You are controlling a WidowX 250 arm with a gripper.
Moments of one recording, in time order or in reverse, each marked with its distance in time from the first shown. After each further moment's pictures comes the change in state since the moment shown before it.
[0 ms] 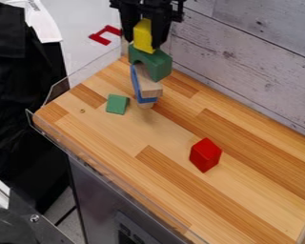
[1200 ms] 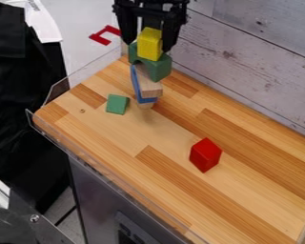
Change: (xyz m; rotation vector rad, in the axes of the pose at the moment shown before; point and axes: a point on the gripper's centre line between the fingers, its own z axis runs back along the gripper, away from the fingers) arm -0.003 -0.005 0.009 -0.026 -0.023 0.051
